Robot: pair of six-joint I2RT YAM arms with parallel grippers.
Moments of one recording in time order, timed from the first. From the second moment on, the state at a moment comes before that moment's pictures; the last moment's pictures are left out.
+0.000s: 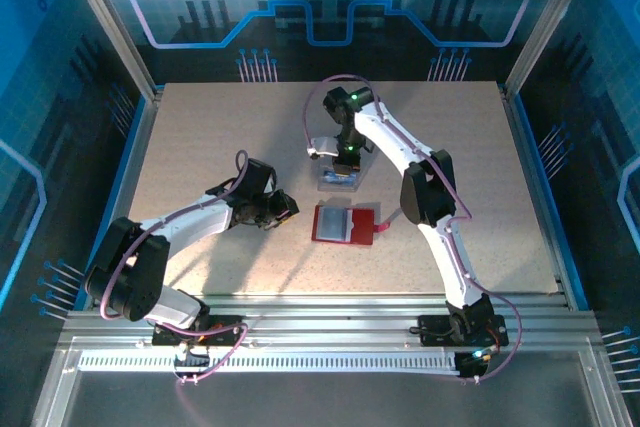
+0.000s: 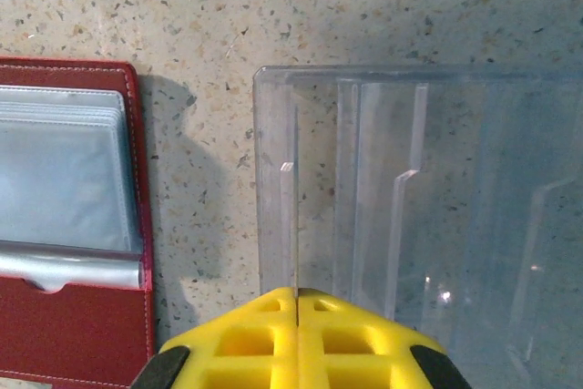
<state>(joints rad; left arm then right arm) -0.42 1.46 0.76 -0.28 0.35 -0.95 0.52 2.44 2.34 -1.45 -0.18 -0.97</state>
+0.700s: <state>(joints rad) -0.42 1.46 0.74 -0.26 0.36 -0.98 0.52 2.44 2.34 -1.35 -0.12 -0.94</state>
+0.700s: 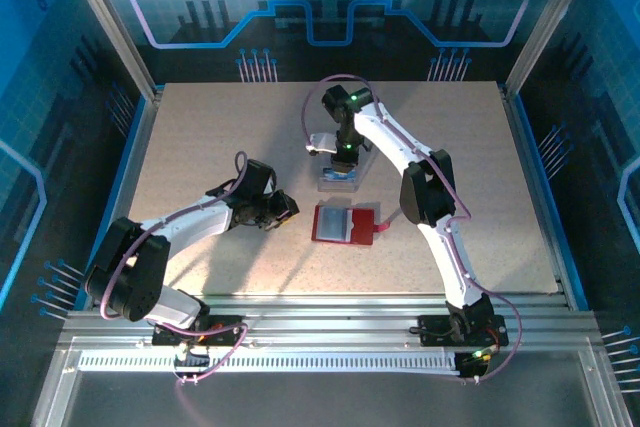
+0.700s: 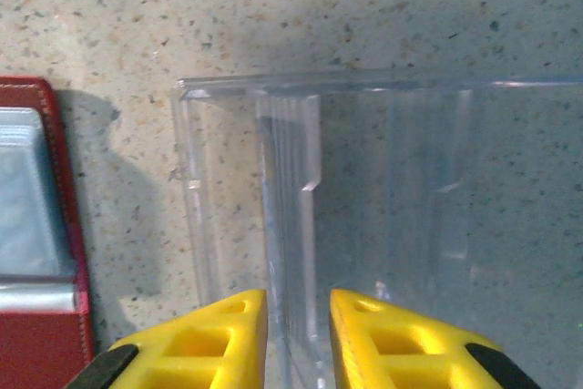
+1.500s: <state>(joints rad) -0.42 1.46 0.74 -0.26 0.37 -0.98 0.52 2.41 2.27 -1.22 -0.06 -0.91</state>
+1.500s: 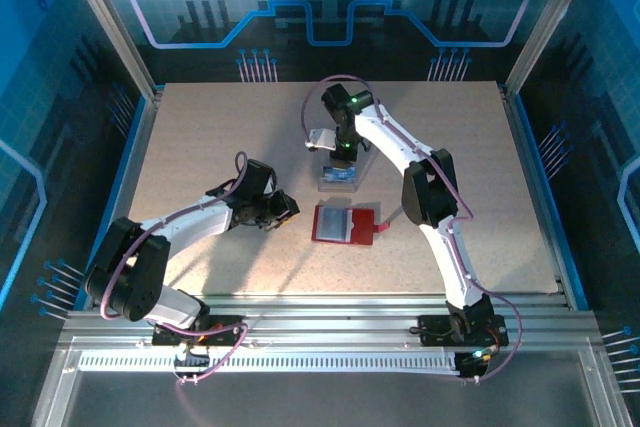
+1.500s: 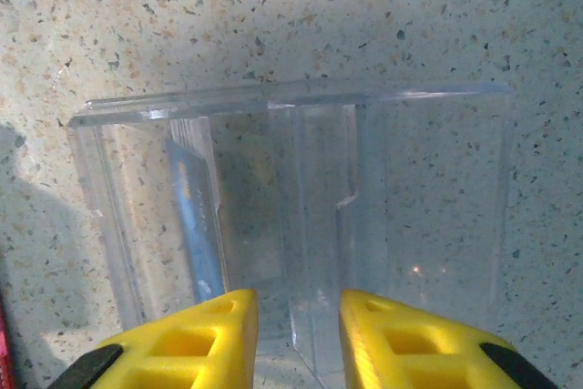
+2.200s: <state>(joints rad) -0.42 1.50 0.74 -0.22 0.38 -0.98 0.53 2.25 2.11 -1.15 -0.07 -0.82</state>
